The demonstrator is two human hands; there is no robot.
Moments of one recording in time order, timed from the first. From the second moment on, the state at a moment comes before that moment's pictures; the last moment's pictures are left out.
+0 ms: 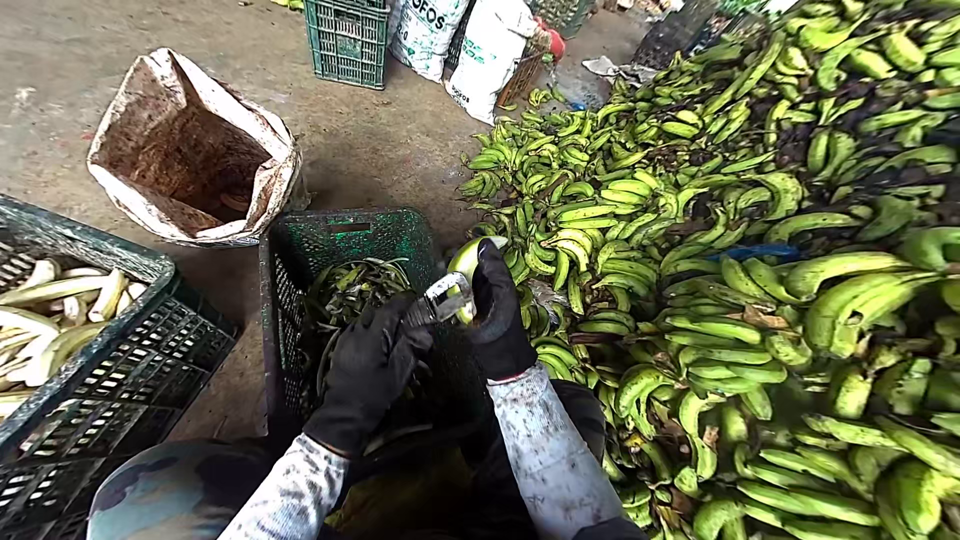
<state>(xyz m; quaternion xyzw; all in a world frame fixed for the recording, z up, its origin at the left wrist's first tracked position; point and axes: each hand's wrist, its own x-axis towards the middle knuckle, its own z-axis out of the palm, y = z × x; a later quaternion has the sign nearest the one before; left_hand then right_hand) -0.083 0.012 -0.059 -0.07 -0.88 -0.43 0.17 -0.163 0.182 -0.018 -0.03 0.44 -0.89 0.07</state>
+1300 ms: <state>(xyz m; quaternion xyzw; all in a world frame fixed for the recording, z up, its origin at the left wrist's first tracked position) -0.107 -0.115 -0.016 0.00 -0.45 -0.88 0.17 -0.340 0.086 -0.220 0.01 0.94 -0.26 0.22</state>
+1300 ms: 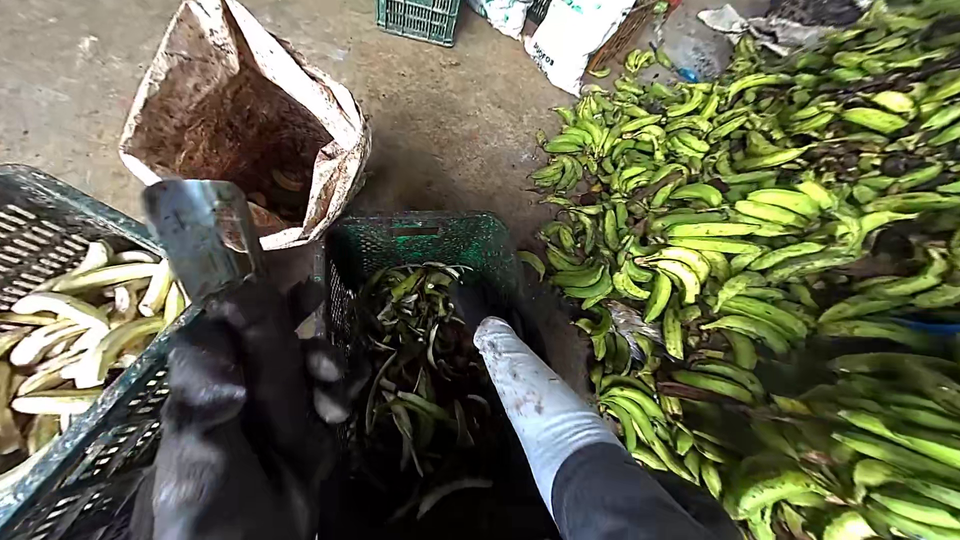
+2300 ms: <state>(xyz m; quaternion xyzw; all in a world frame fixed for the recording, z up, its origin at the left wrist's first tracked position) -0.124 -0.038 -0.020 0.08 -0.58 -0.81 -0.06 -0.167 0.160 -0.045 -0.12 0.58 -0.79 0.15</state>
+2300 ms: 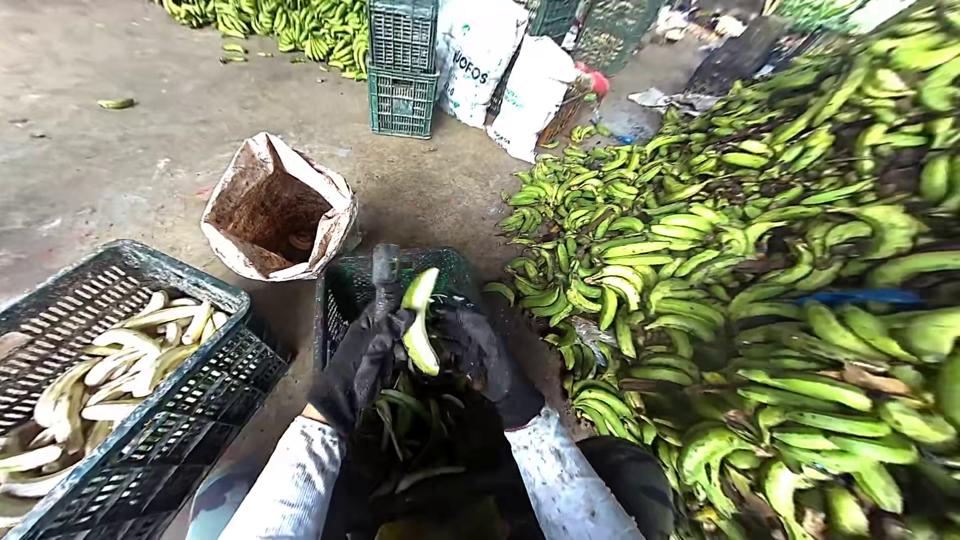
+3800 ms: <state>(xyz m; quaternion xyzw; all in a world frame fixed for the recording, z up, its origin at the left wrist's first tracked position) -0.113 -0.008 -0.055 -0.02 -0.90 -0.42 0.05 -0.155 0.202 -0.023 -0.11 0.59 -0.75 0.26</state>
